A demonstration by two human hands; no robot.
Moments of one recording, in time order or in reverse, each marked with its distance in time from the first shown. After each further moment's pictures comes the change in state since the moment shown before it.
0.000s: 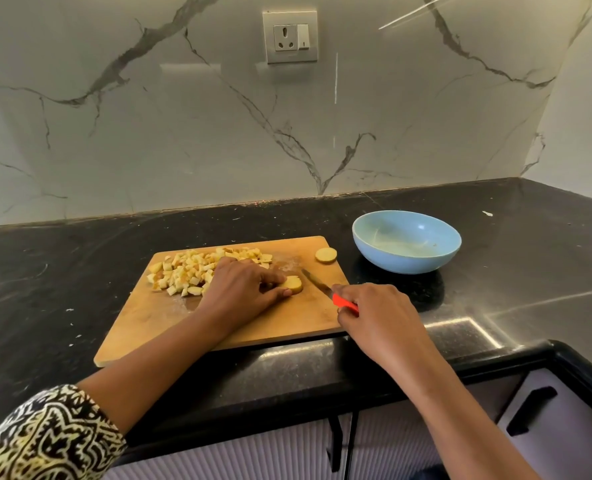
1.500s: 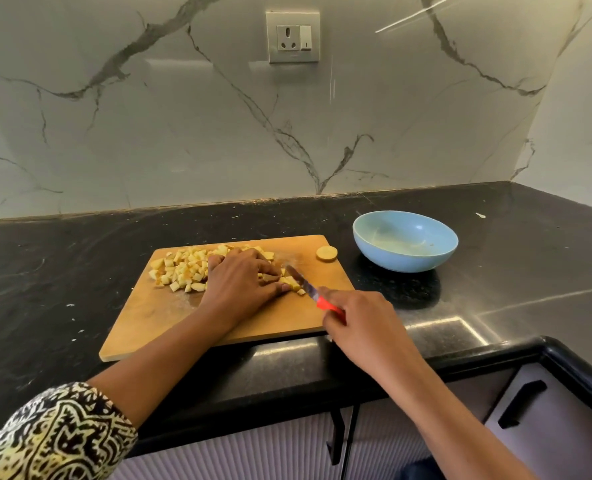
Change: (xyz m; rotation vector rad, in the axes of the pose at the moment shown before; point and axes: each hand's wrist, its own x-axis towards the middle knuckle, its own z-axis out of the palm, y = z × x) left_hand -0.002 0.000 -0.003 0.039 0.020 -0.135; right_hand -0.009 -0.016 0.014 0.106 0.035 -0.074
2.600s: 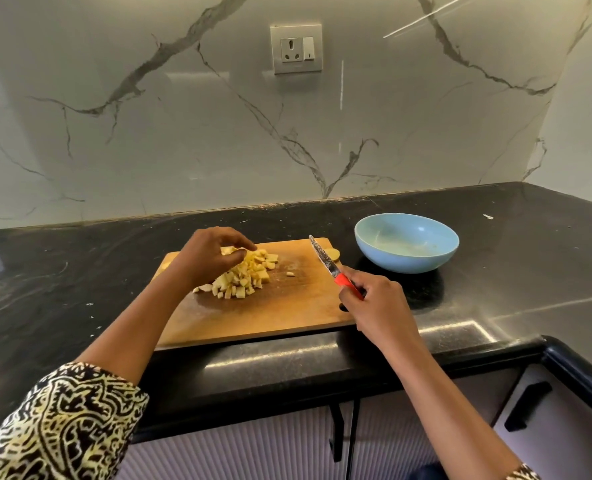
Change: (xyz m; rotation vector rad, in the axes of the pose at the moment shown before) left_hand 0.024 -0.054 -0.035 -0.389 0.023 0.116; right_hand 0.020 0.042 0.013 0.316 0.190 0.135
